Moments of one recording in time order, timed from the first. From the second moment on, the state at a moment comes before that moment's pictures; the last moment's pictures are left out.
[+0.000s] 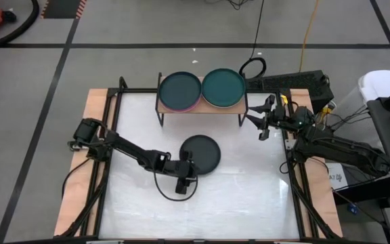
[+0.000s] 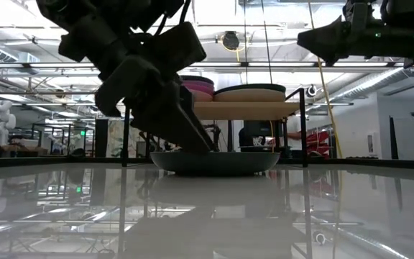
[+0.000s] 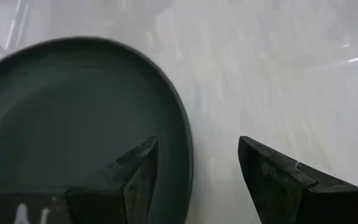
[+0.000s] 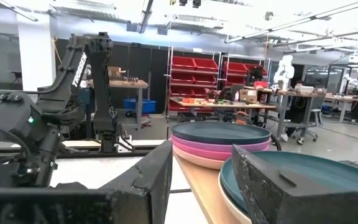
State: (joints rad) left arm -0.26 1.84 0.94 0.15 -0.12 0.03; right arm -0.55 0.57 0.19 0.56 -0.32 -0.01
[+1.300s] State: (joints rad) left arm -0.23 1.78 0.94 0.22 -0.18 0.05; right arm -0.55 0.58 0.19 0.55 -0.32 0.02
